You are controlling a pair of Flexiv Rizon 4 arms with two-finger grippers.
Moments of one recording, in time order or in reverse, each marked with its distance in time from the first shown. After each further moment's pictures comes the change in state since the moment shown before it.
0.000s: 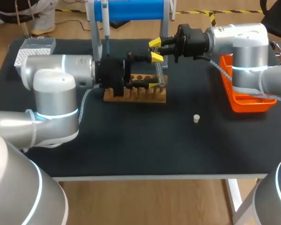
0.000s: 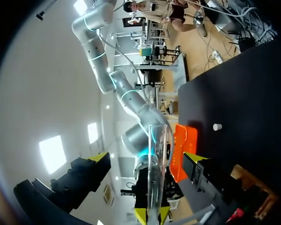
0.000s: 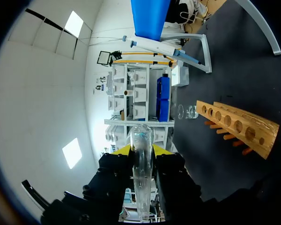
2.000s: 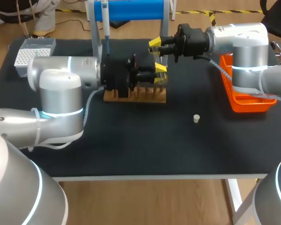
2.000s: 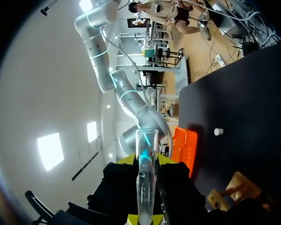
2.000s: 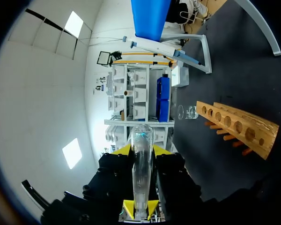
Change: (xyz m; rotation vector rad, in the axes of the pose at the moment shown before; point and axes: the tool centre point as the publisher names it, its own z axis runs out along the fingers) left arm 0.008 -0.002 0.013 0.002 0.001 -0.040; right arm 0.000 0.001 0.000 -0.001 -0.001 0.001
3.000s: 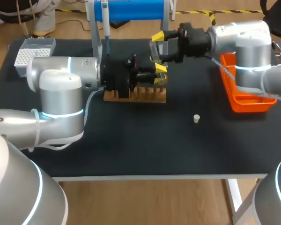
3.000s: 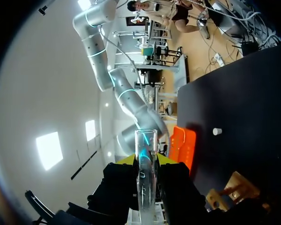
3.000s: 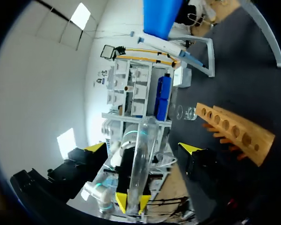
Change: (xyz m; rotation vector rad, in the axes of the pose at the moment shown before) left arm -0.001 -0.002 0.000 -0.011 0.012 -0.001; right arm -0.003 -0.011 -0.012 0.040 -0.035 -0.154
